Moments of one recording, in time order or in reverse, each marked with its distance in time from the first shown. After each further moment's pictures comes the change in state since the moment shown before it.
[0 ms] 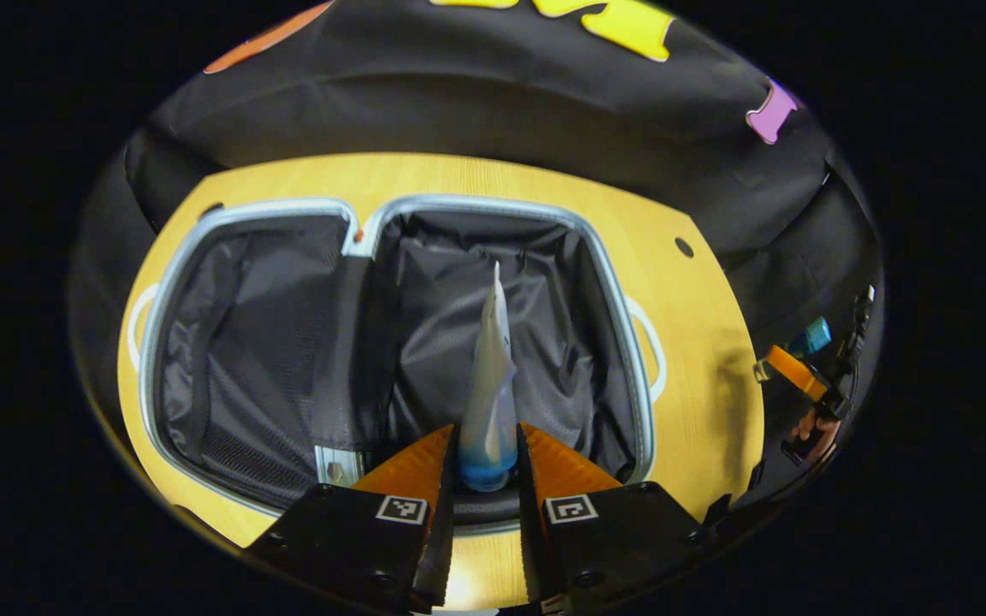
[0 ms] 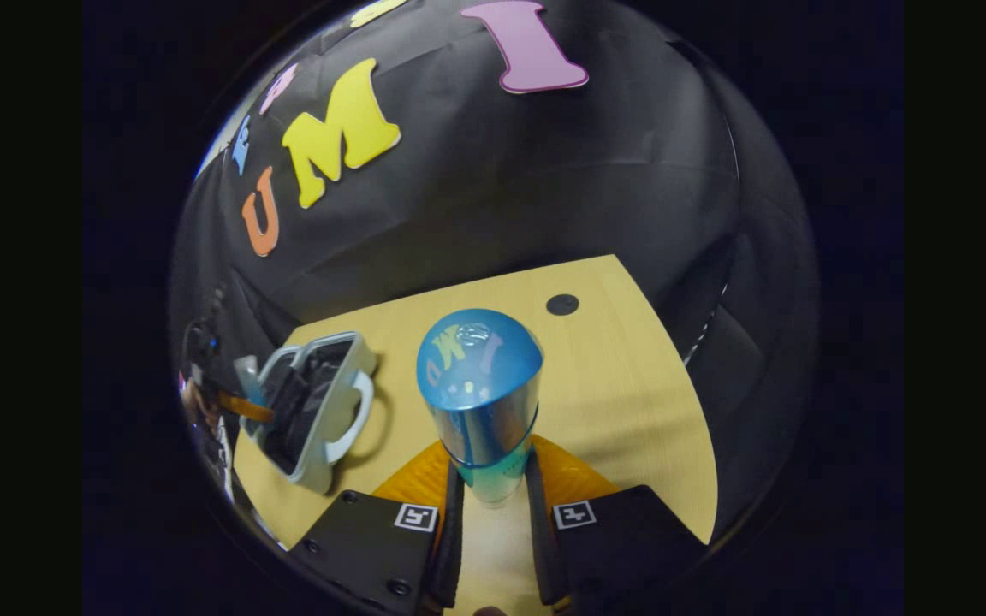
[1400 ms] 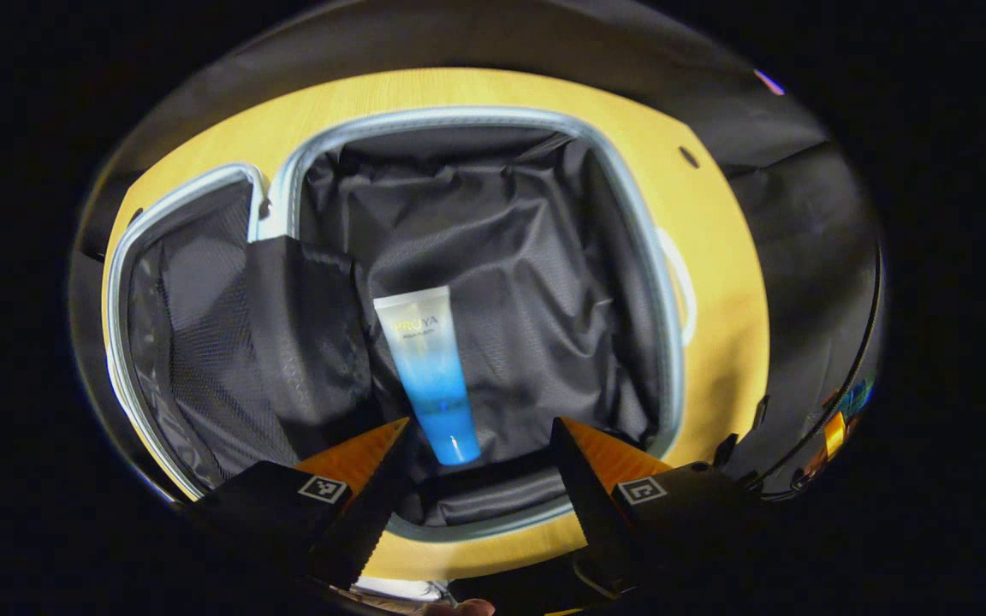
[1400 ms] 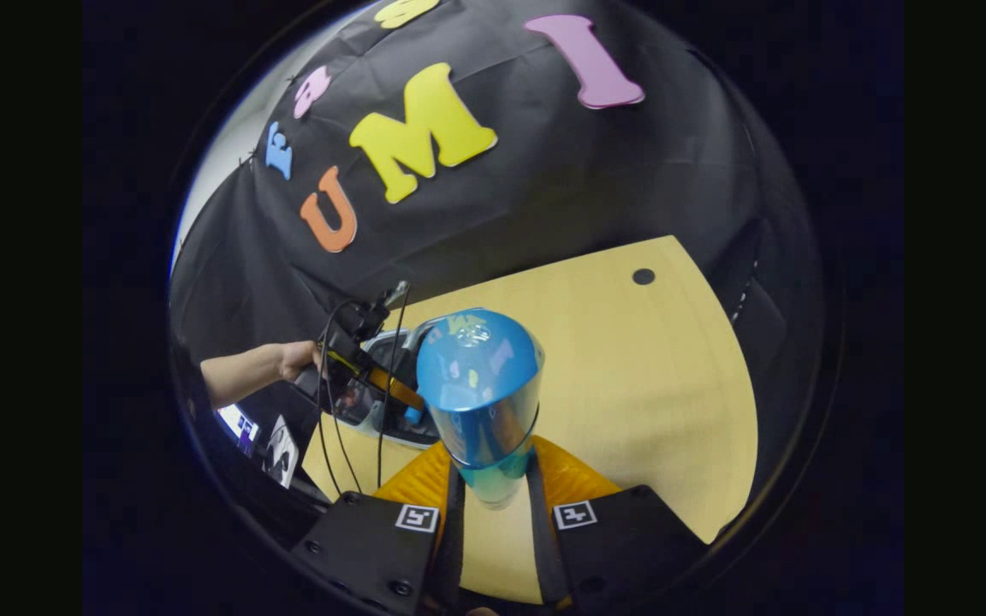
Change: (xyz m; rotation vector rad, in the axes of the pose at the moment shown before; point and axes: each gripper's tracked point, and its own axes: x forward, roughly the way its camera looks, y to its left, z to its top) left arm -0.010 -0.008 0.003 0.128 0.240 -0.060; right arm -0.082 0.167 -0.013 -0.023 0.085 0.191
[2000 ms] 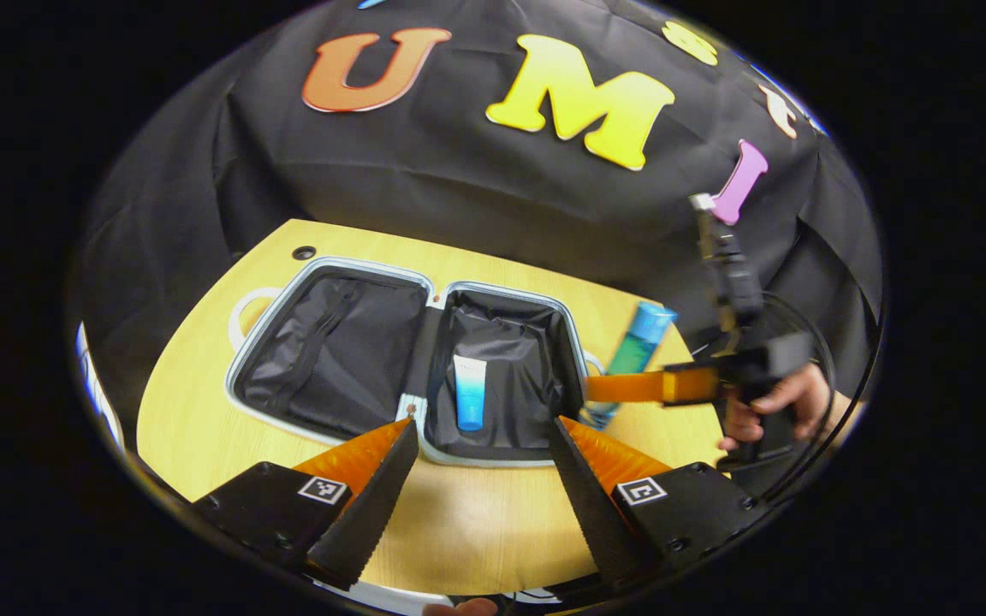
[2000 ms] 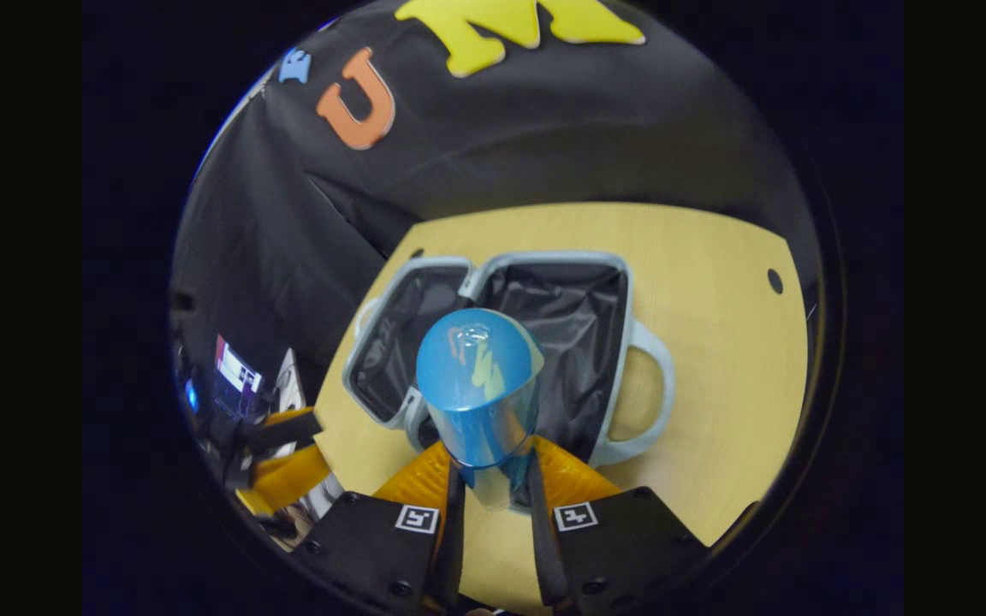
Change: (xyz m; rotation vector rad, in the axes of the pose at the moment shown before) left arm -0.136 0.000 -0.088 -0.235 -0.735 0.124; right arm 0.200 0.104 -0.038 -0.091 0.459 0.002
